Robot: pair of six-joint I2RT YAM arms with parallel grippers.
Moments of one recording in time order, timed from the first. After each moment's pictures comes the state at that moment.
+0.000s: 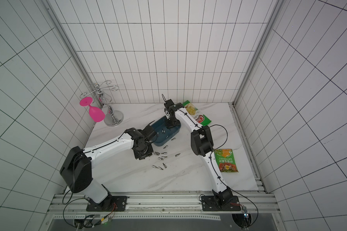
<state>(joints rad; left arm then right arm) -0.70 1.62 1.19 -1.04 0.02 -1.10 0.63 2.49 2.36 -1.16 -0.14 0.11</state>
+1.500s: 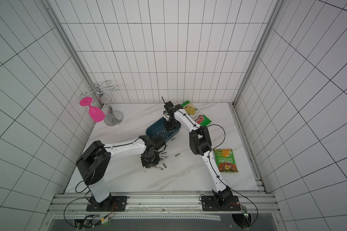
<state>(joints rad) -0.82 1.79 1.14 -0.95 0.08 -1.18 0.62 2.55 2.40 -1.19 -0.19 0.08</state>
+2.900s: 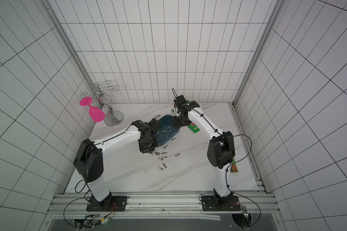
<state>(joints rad) -0.65 1.78 1.48 -1.18 0.07 -0.95 0.57 1.93 1.84 -1.11 -0.05 0.17</state>
